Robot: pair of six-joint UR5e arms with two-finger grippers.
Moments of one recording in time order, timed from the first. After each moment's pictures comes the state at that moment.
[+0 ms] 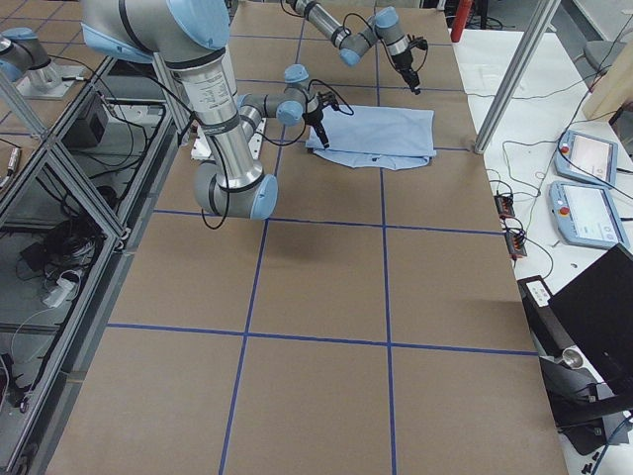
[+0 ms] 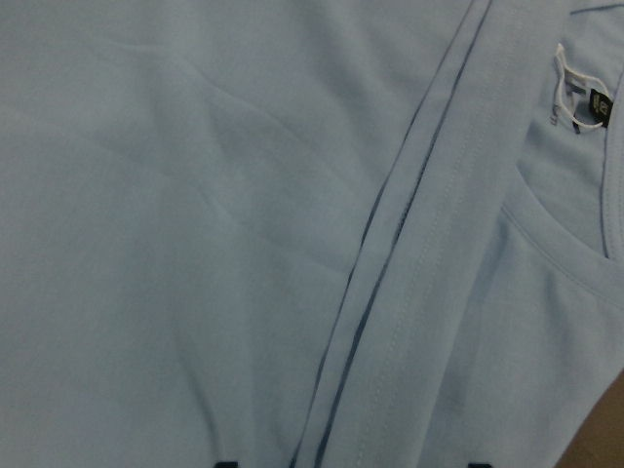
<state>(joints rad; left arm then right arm) -0.84 -2.29 -1.19 -2.35 -1.76 -1.42 0.28 -0.93 1.67 -1.43 1.47 0.98</state>
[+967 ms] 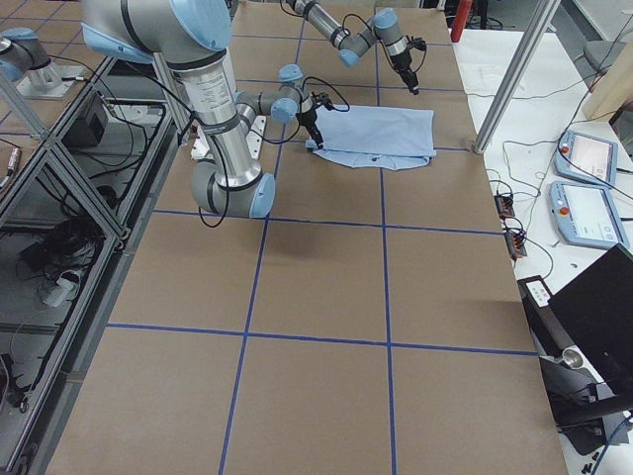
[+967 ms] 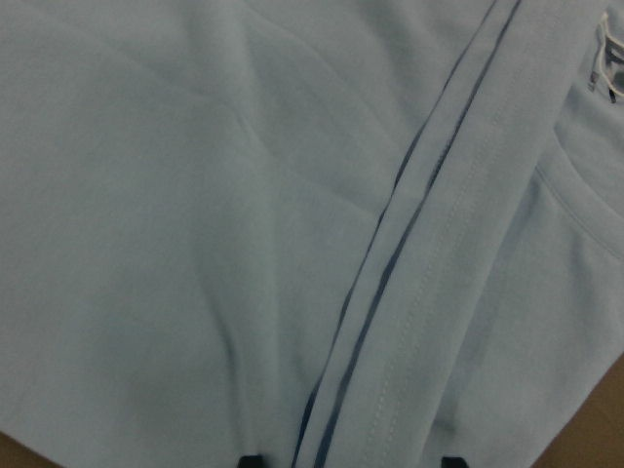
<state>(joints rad) -0.84 -2.27 -1.19 -2.35 -1.76 -1.43 0.25 -0.92 1.68 -1.49 1.43 0.93</state>
